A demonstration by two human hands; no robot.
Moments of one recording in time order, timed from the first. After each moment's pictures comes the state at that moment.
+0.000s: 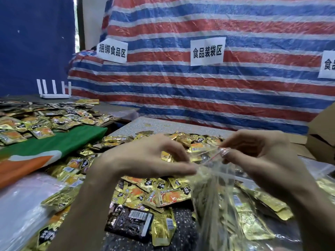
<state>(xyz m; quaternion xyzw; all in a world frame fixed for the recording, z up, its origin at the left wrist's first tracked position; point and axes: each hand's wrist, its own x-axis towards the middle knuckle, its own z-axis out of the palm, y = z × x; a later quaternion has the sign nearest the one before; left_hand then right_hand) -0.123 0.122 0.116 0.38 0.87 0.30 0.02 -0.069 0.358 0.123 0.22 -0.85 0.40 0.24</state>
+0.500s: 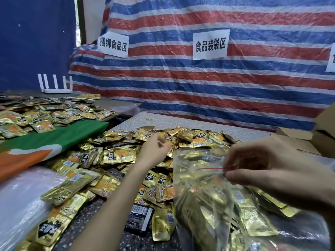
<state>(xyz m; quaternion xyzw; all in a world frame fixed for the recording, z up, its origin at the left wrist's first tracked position) -0.237 0.148 0.018 0.05 0.87 0.48 -0.10 -0.059 0.365 0.130 0.24 -0.92 0.31 0.04</state>
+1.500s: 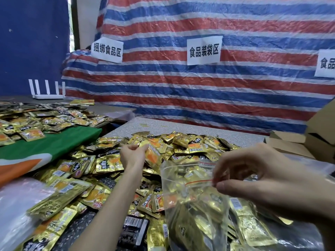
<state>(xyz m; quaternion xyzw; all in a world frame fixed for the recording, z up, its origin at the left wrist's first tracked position) -0.263 0.140 0.006 -0.21 0.60 0.75 -0.20 -0.062 0.357 0.133 0.24 -0.92 0.30 0.04</state>
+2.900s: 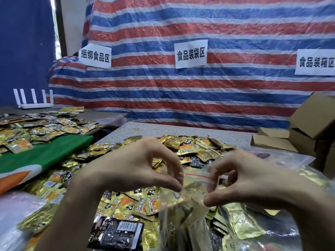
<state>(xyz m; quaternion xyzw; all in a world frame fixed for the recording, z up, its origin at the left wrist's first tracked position) -0.117 0.129 0.118 0.47 0.82 0.32 -0.01 -0.065 0.368 0.124 0.16 -0.95 0.26 -0.02</state>
